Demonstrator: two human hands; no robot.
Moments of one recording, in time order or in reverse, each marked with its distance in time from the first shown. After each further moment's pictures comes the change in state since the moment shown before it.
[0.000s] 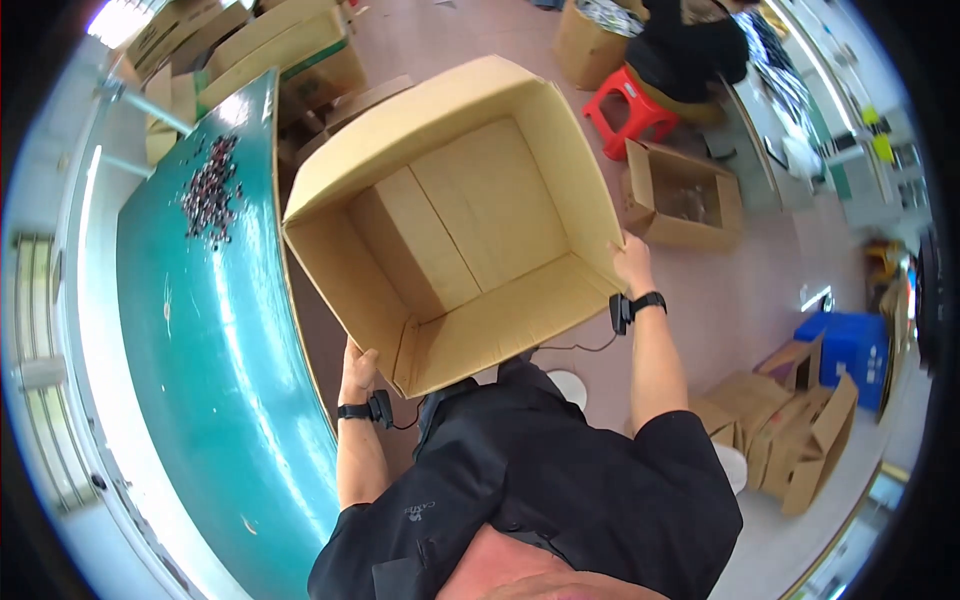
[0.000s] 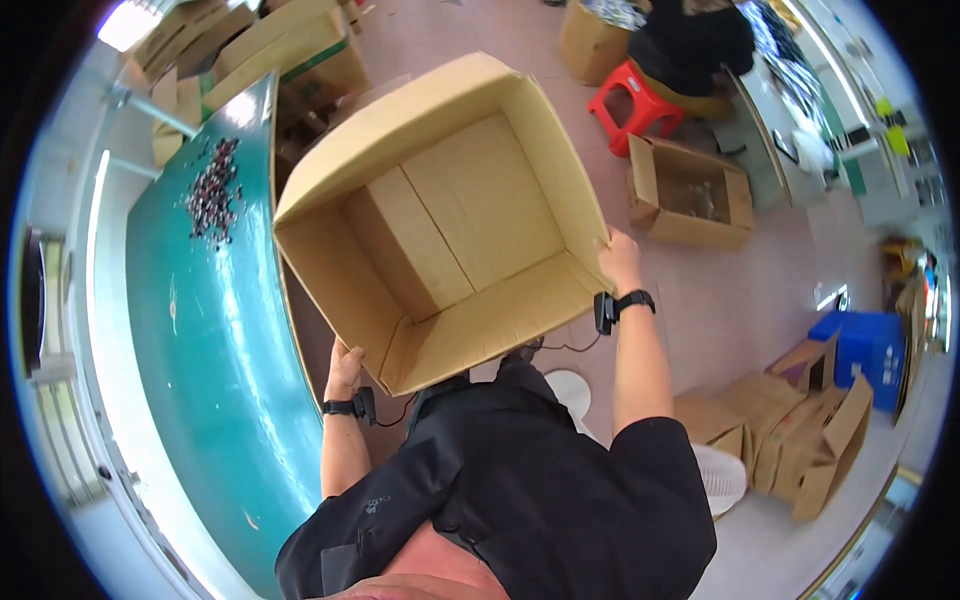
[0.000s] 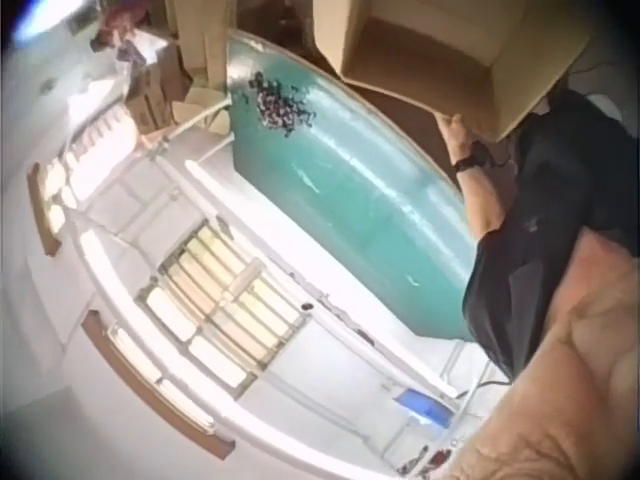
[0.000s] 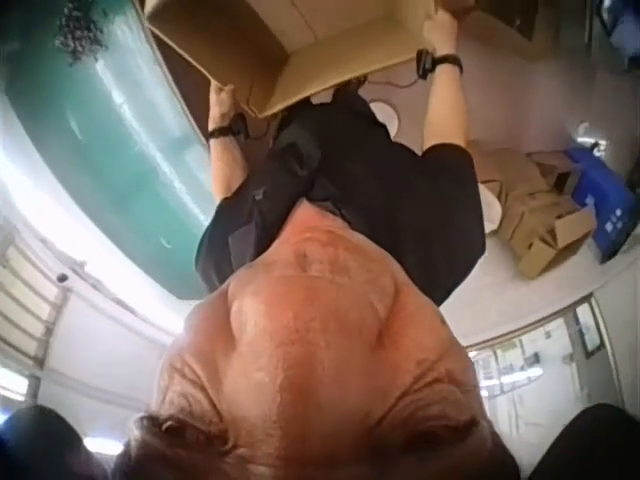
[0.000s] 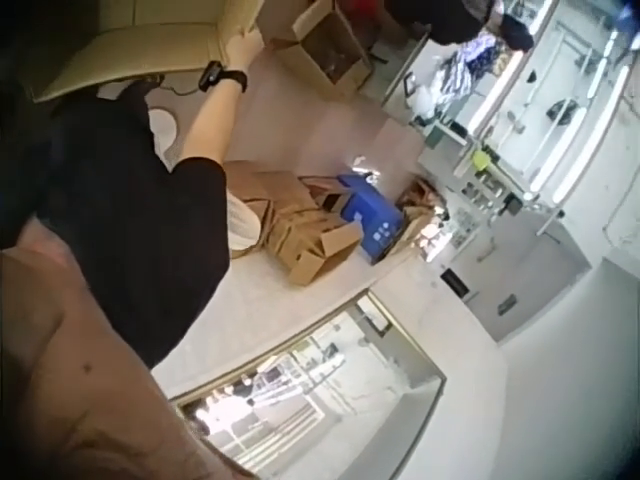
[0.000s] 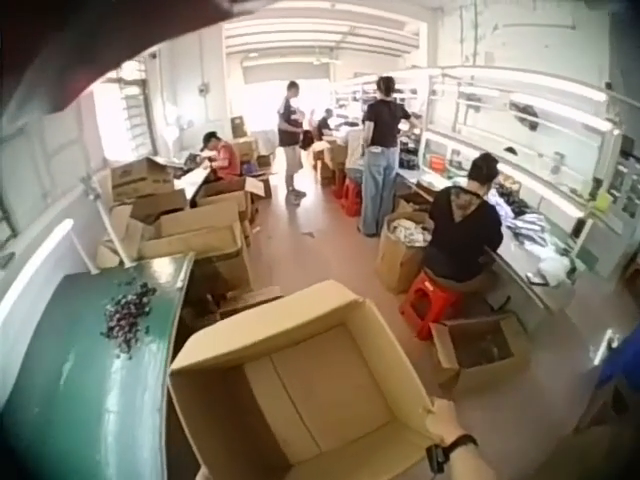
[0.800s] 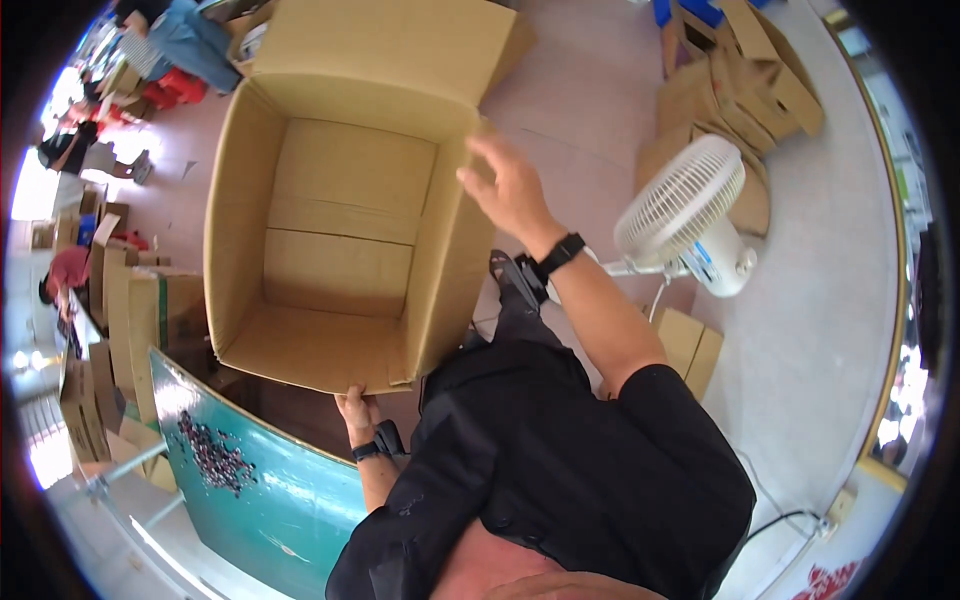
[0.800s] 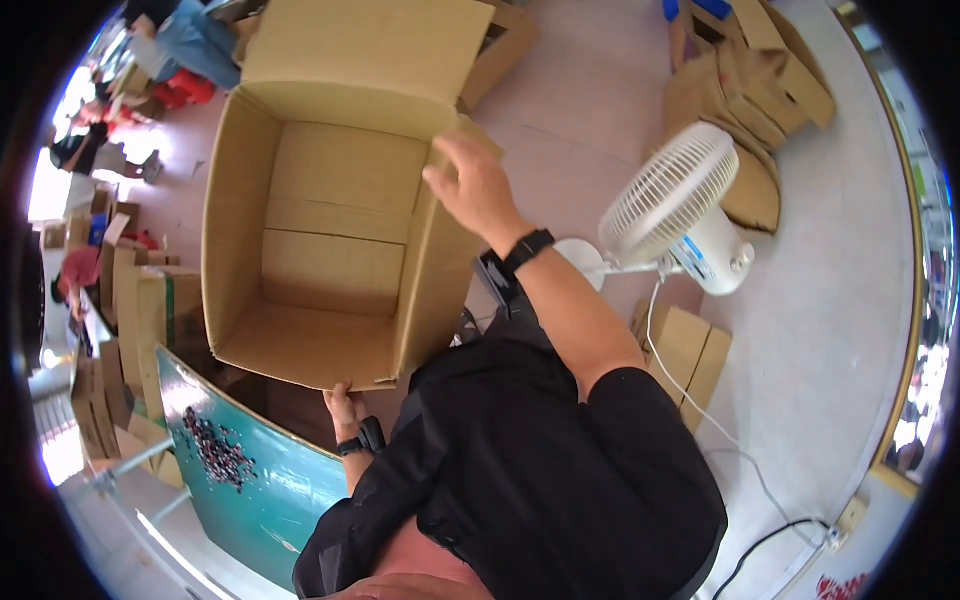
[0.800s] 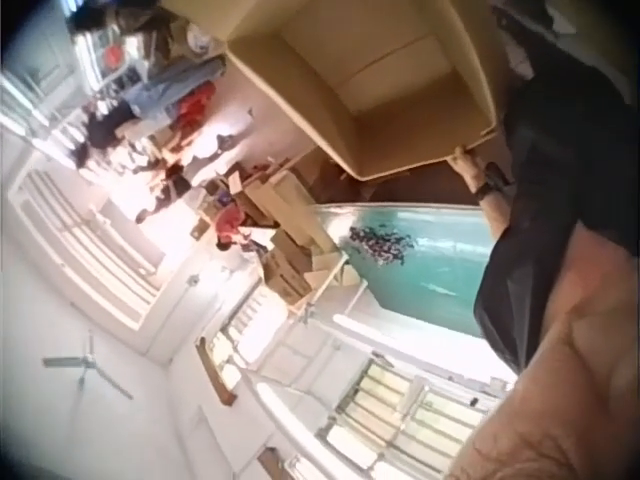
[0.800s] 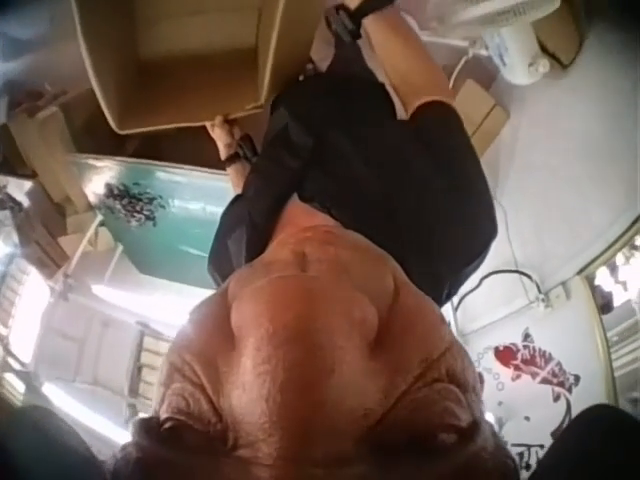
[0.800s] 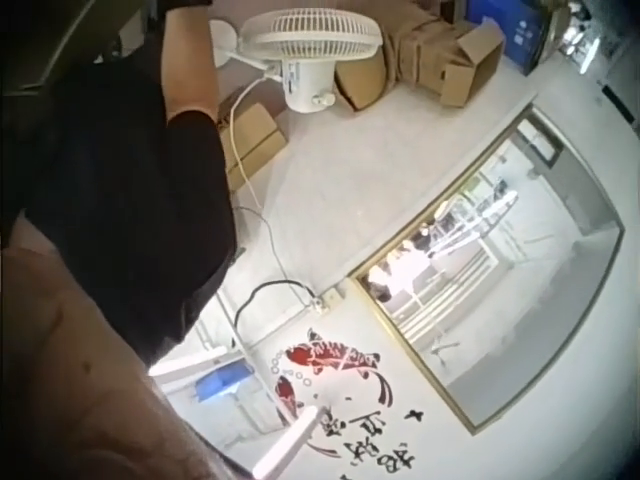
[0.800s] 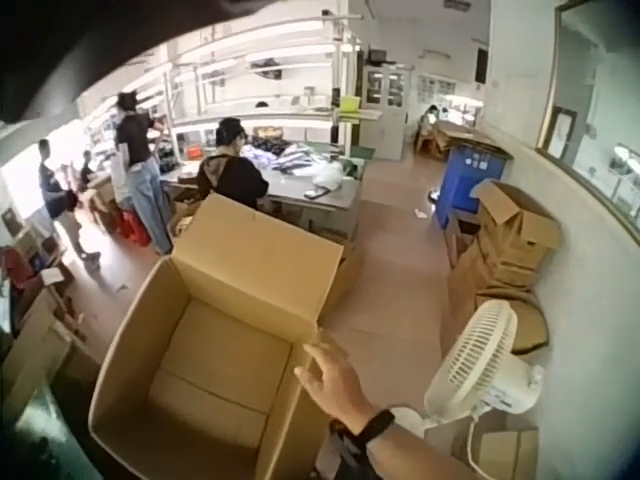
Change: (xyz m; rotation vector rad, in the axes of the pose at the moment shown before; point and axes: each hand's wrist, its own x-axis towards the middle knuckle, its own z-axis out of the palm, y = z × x) left_hand 0.048 0.021 -0.007 -0.053 -0.602 -0.124; right_hand -0.237 -0.114 -0.056 0.137 0.819 0.104
